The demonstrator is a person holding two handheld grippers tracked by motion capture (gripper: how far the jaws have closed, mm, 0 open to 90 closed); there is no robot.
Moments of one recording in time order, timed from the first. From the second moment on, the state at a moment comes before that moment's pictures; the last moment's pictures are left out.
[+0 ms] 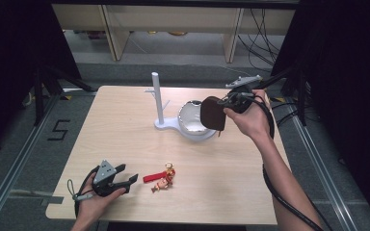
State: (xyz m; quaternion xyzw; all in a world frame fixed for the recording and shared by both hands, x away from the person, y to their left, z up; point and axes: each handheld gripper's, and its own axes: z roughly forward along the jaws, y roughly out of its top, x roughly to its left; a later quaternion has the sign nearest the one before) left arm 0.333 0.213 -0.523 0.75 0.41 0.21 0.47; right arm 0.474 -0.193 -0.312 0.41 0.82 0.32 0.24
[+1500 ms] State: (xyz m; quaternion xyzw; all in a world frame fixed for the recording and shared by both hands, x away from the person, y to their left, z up) left arm 0.333 0.213 -0.523 0.76 0.40 0.21 0.47; right arm 0.510 -0.149 -0.334 0.38 0.82 0.35 0.25
